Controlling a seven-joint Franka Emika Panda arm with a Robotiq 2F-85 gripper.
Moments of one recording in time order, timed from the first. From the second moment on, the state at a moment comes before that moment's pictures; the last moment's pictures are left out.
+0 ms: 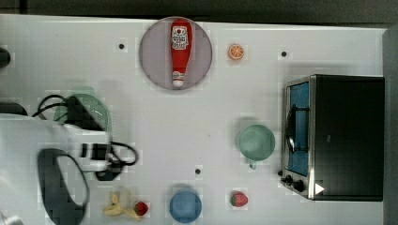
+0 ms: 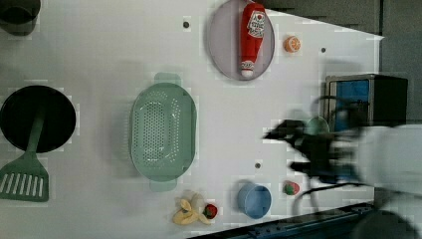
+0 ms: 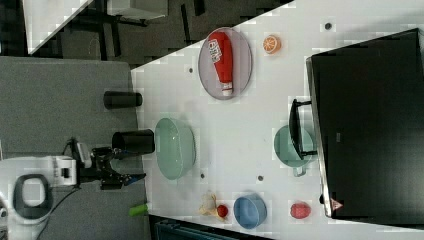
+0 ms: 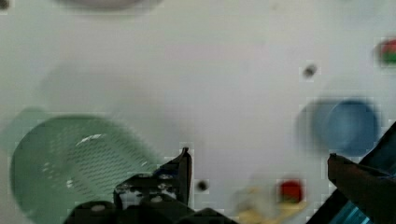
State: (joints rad) arm 0.06 -0.07 0.46 -2.07 -0.03 0.30 0.58
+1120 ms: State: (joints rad) arm 0.11 0.44 0.47 -2.20 -0.07 1.01 1.26
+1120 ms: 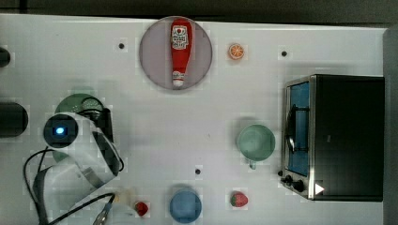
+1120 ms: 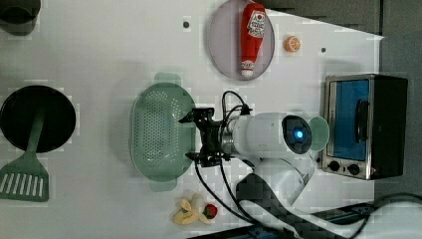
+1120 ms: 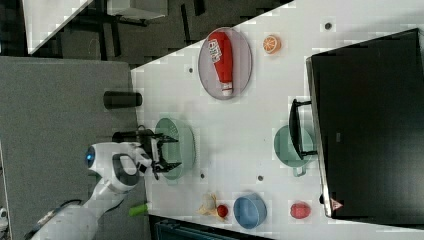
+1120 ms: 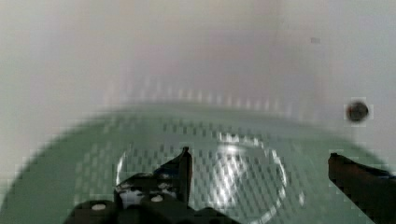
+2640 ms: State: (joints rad) arm 0.17 0.42 0.21 -2.31 -0.09 1.09 1.28
